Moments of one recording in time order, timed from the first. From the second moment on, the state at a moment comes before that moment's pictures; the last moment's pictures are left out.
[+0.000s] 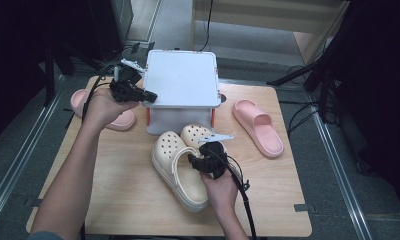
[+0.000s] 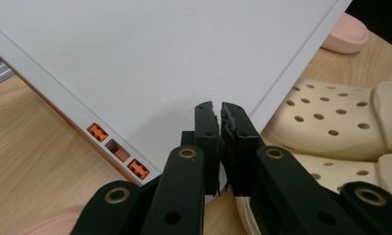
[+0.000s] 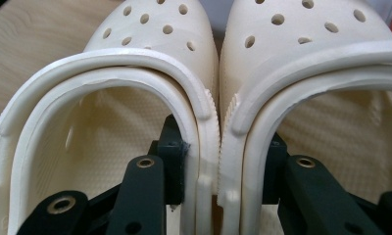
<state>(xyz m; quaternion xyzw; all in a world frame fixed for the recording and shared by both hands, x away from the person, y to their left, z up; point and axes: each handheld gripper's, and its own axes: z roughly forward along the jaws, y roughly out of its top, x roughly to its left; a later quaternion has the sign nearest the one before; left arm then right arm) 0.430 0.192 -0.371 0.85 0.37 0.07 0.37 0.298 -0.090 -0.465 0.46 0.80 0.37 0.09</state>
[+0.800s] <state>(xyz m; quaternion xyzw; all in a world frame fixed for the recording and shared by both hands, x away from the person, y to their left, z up) 0.430 0.192 -0.372 0.85 0.37 0.07 0.37 0.373 -0.060 -0.464 0.46 0.80 0.37 0.14</state>
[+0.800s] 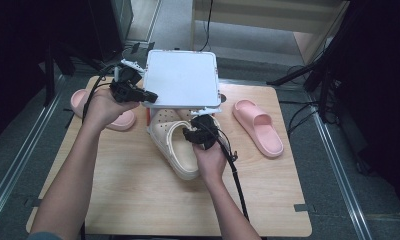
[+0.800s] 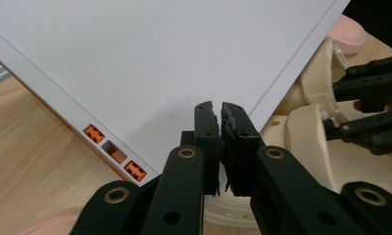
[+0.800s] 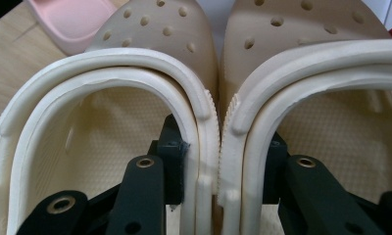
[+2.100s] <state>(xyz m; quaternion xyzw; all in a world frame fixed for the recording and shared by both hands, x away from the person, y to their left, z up) 0.429 0.192 -0.373 0.85 0.37 0.07 0.38 0.385 -0.055 -0.490 0.46 0.78 0.40 0.13</state>
